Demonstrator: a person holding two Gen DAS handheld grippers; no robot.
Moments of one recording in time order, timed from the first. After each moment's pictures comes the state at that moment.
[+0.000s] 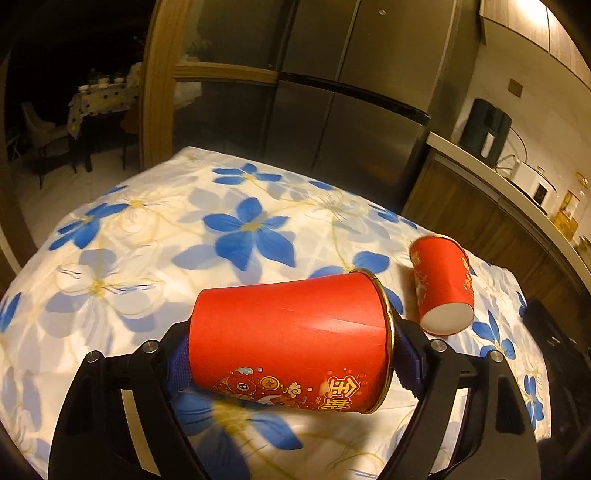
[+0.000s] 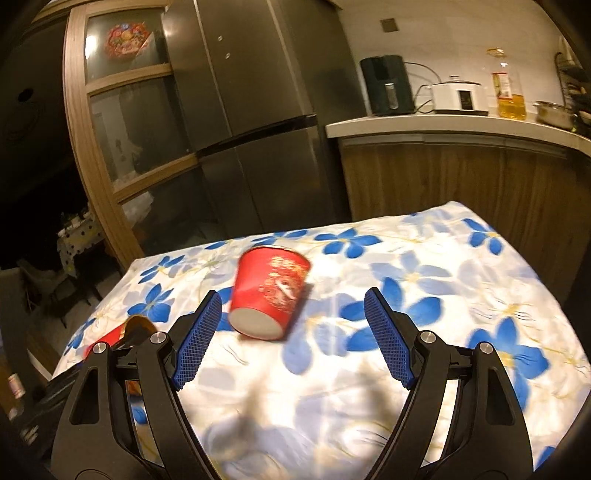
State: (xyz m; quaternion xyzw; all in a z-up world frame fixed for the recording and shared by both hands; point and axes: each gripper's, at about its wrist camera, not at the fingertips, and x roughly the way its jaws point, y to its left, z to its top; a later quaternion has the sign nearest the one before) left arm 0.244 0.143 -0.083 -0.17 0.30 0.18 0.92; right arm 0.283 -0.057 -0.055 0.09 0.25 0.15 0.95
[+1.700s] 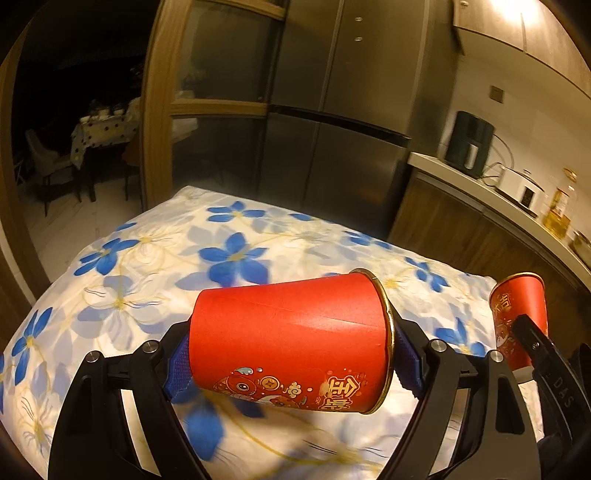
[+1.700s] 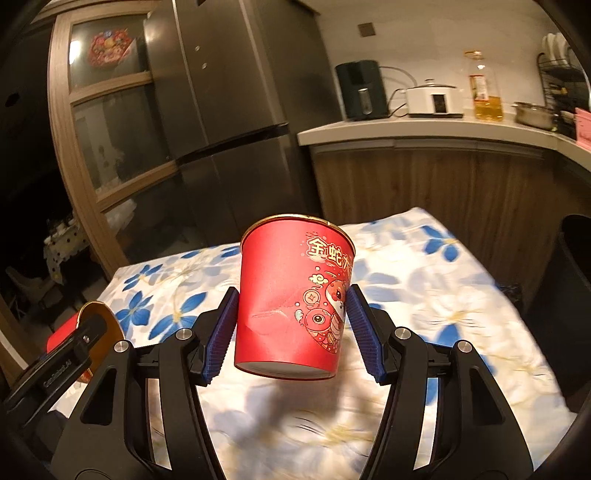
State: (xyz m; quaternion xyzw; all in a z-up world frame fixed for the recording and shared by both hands) left arm 0.220 0.094 -0.039 -0.13 0.26 0.17 0.94; right arm 0.260 -0.120 -0.031 0.10 0.25 0.10 0.96
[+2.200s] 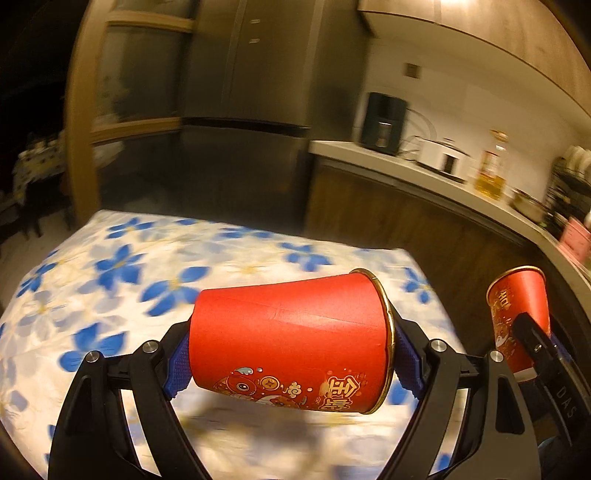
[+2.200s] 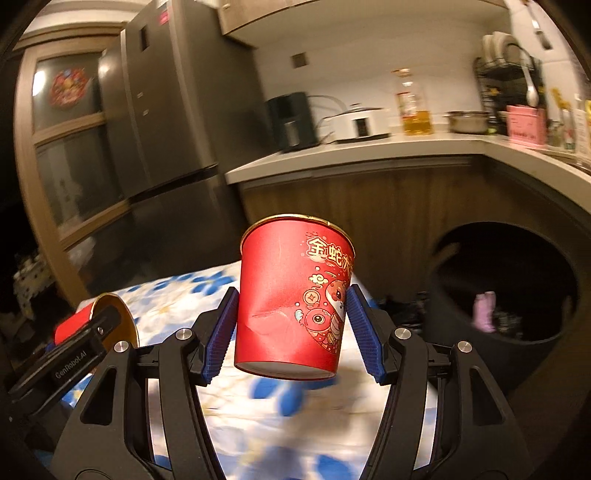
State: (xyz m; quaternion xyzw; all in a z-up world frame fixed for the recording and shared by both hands) left arm 0.226 -0.046 -0.017 -0.08 0.25 0.04 0.96; right arm 0.207 -0.255 -0.011 0.12 0.21 -0.01 0.97
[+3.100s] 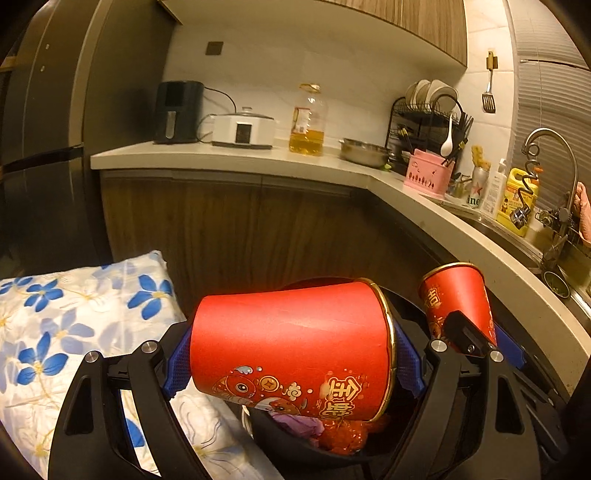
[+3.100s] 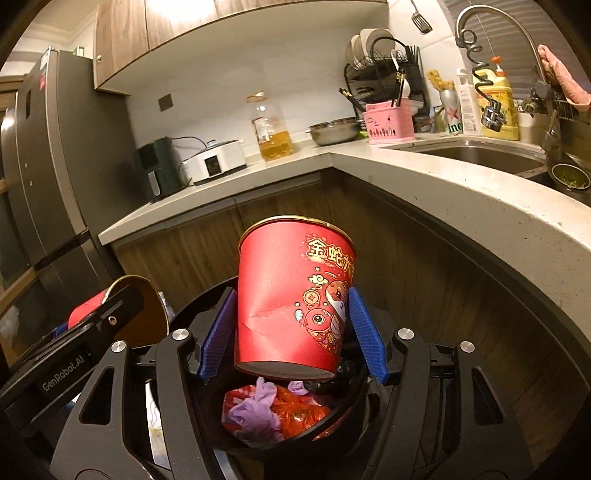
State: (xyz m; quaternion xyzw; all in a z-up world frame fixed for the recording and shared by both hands) left arm 0.266 -0.316 -0.021 -0.01 0.24 -0.25 0.94; right arm 0.176 -0.479 -0.023 0.17 0.17 -0.20 0.95
